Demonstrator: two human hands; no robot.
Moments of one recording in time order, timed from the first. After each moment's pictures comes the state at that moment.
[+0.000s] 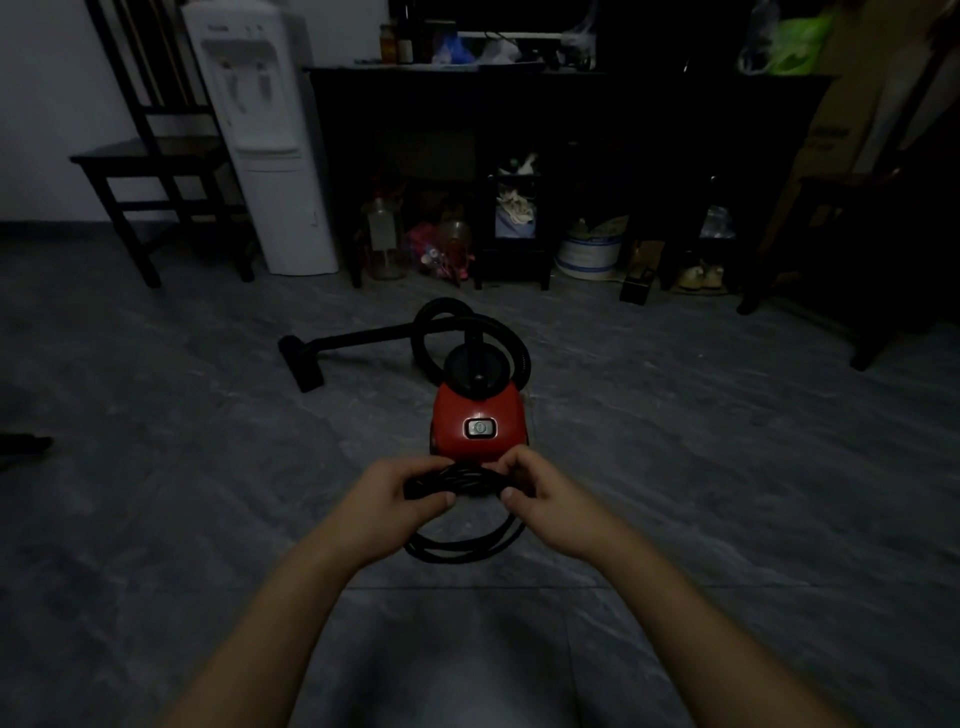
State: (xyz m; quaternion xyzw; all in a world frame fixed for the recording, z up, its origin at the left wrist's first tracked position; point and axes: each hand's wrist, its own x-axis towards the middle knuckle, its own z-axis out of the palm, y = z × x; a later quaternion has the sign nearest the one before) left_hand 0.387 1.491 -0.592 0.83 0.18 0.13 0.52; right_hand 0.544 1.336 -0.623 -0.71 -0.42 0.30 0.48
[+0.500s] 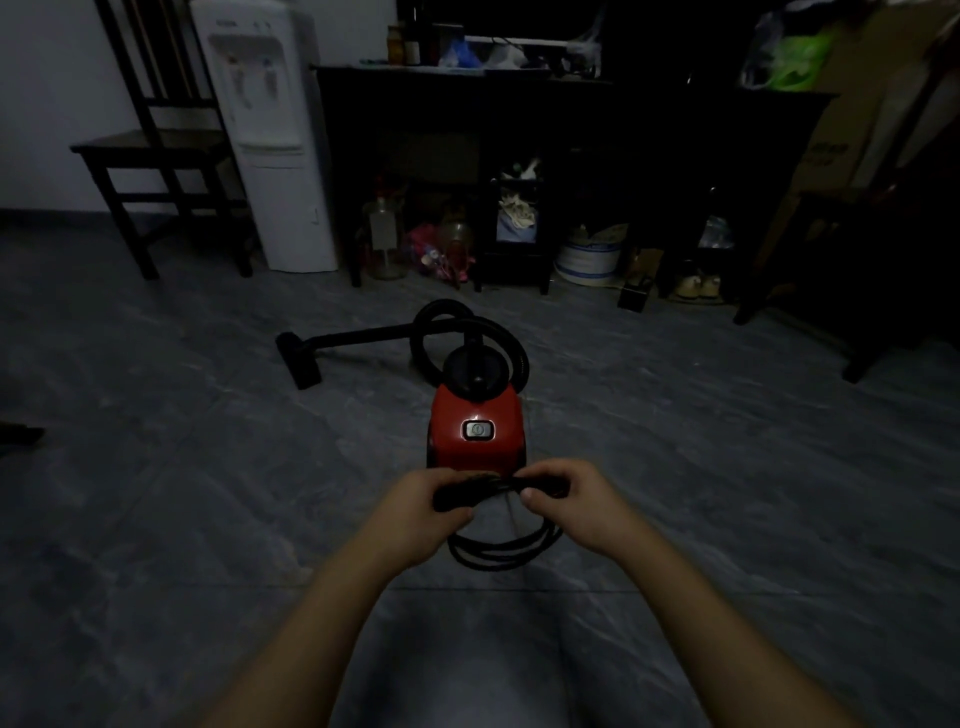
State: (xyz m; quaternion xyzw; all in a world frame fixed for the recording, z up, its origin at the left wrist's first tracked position) left_hand 0.407 1.475 -0.609 0.86 0.23 0.09 0.45; right_hand 0.565 1.321 -0.625 -0.75 -0.37 0.26 0.49
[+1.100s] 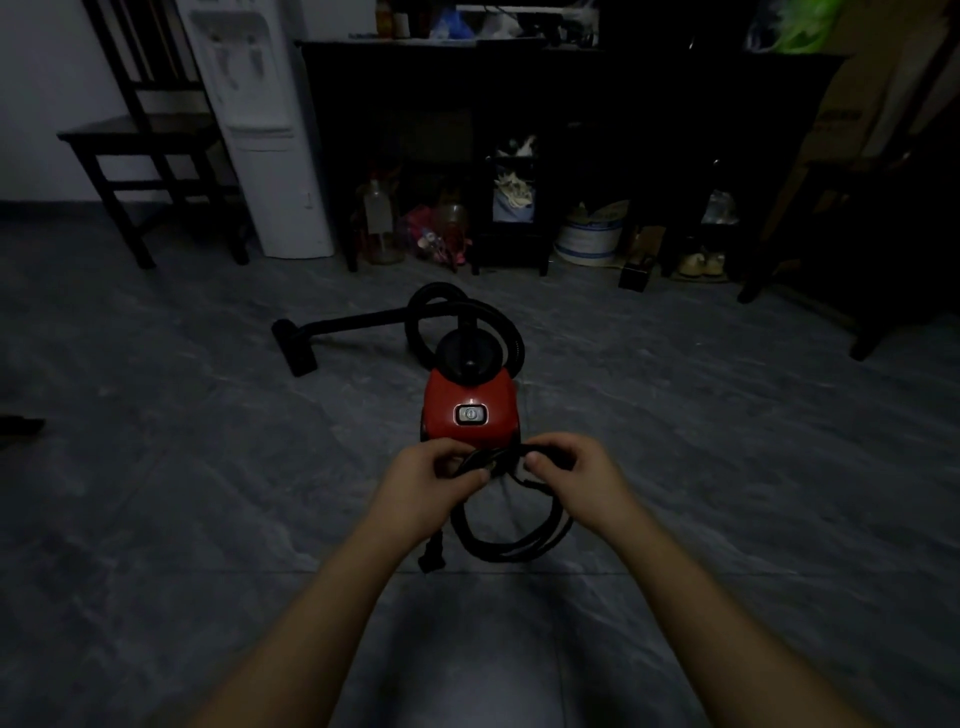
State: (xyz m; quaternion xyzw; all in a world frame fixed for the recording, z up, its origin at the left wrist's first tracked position) left_hand 0.432 1.458 -0.616 0.80 0.27 0.17 0.52; right_hand 0.581 1.315 -0.635 -0.74 -0.32 0.21 0.55
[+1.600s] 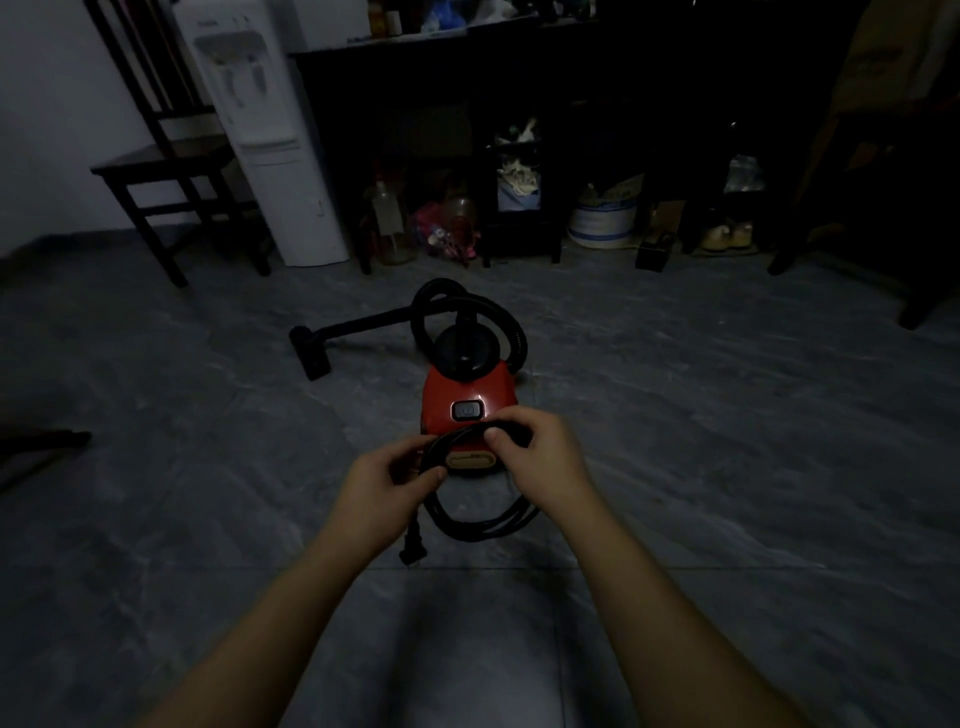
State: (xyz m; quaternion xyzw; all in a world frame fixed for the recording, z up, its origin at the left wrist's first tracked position) left_hand 0.430 1.440 -0.607 0.78 0.28 0.21 0.52; right_hand 0.590 1.332 -0.637 -0.73 -0.32 0.18 0.57
